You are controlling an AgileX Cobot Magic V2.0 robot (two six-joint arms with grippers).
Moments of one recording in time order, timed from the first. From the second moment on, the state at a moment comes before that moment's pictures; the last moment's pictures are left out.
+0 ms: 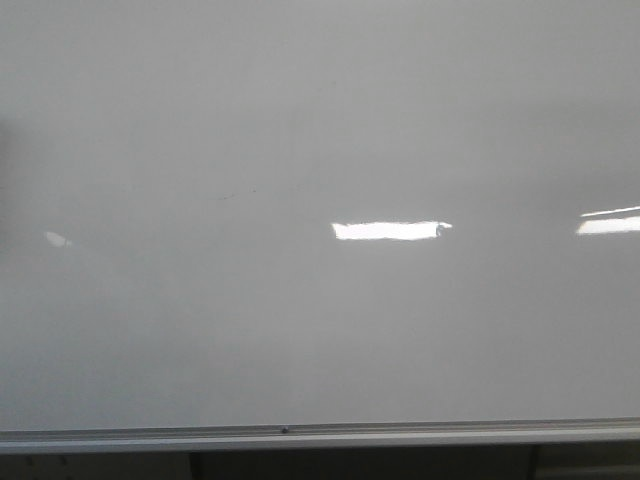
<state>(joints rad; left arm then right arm) 0.07 0.44 -0.39 0.05 0.30 0.00 -0.01 0.44 -0.49 0.02 0.39 0.02</state>
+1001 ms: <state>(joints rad) -0.01 1.13 -0.58 0.00 0.18 0.00 -0.01 0.45 -0.49 0.02 0.39 0.02</state>
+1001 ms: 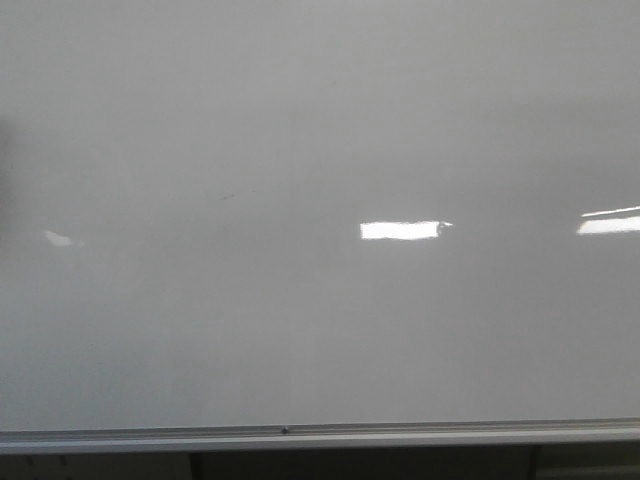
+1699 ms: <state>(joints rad) -0.02 1.60 -0.66 0.00 -0.14 0.00 -0.01 0.45 -0.49 0.02 0.38 0.02</state>
